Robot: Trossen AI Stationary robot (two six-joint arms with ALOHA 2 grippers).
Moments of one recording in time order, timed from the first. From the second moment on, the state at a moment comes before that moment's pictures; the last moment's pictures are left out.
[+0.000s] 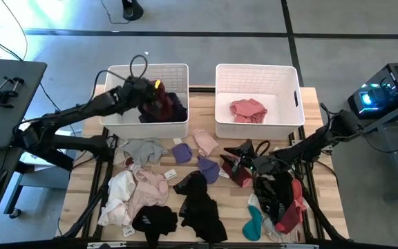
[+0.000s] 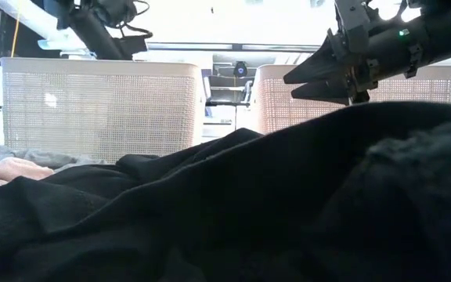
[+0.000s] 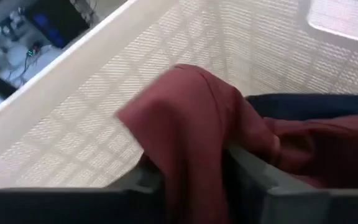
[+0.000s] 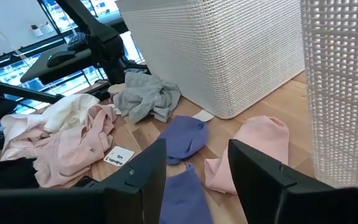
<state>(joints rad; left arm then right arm) 0.60 1.10 0.85 -0.41 -0.40 0.08 0.39 1.47 0.46 0.71 0.77 0.52</state>
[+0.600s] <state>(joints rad) 0.62 1.24 0.95 -0.51 -0.04 0.08 0.39 1.47 0.46 0.71 0.75 0.52</state>
